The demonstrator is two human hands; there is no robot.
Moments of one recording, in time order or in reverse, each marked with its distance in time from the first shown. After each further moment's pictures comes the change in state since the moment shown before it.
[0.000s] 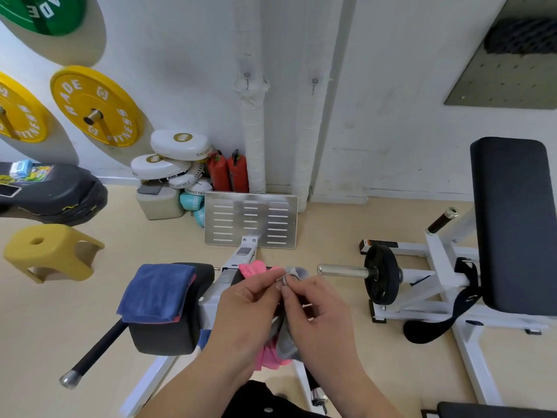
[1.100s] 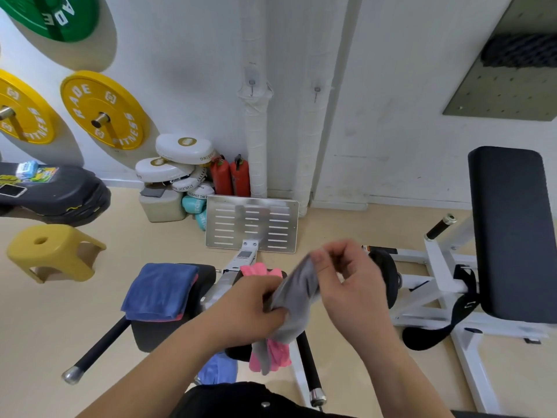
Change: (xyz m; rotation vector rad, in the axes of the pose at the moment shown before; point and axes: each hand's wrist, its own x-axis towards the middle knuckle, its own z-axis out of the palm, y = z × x) left_hand 0.023 0.014 -0.036 0.990 -0.481 0.383; right_hand 0.032 -0.043 -0.042 -0.023 -0.016 0.039
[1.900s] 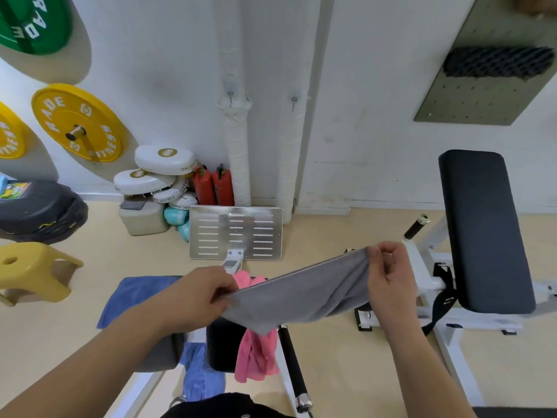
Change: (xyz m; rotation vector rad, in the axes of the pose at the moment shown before) left_hand 0.012 -0.030 -0.042 0.526 -0.052 0.047; right_hand 0.029 0.070 -0.077 -0.137 0.328 0.115
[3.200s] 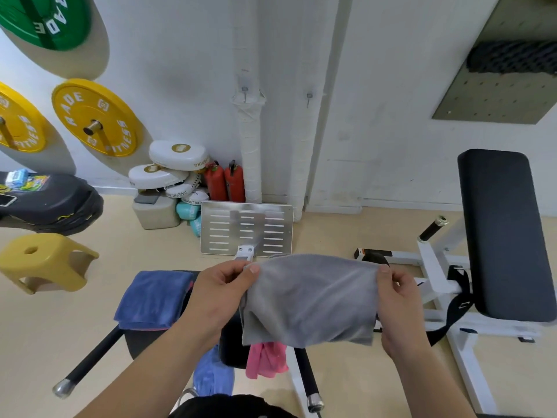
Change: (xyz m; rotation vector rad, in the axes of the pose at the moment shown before) left_hand 0.004 0.027 0.034 -1.191 0.496 -0.429; right_hand -0.013 0.034 0.023 0.229 -0.016 0.357
